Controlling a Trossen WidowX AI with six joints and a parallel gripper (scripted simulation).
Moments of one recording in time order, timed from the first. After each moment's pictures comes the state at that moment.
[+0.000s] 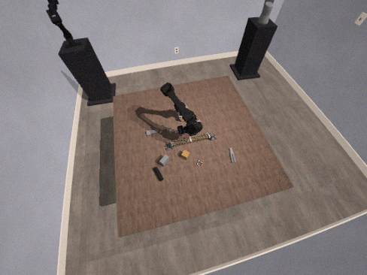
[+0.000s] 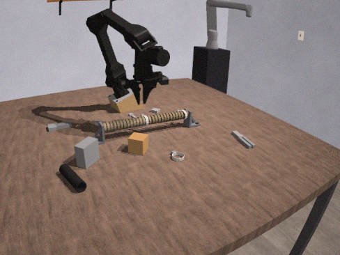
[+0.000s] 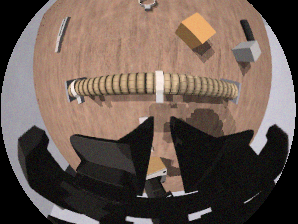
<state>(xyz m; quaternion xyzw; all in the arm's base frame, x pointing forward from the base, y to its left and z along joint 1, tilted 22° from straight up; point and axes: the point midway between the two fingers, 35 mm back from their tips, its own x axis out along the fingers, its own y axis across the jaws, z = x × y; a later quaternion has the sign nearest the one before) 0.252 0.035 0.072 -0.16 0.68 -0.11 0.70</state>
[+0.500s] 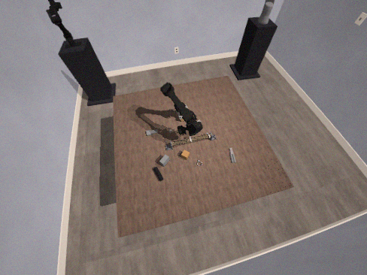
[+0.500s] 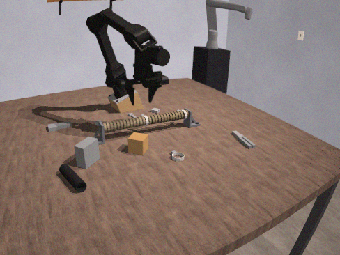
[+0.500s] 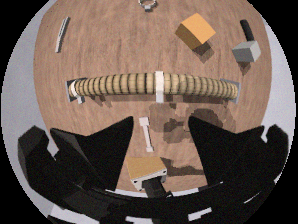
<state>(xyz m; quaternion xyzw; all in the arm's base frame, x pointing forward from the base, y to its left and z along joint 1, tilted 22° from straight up) 0.253 0.036 0.073 -0.16 0.68 -0.11 0.70</state>
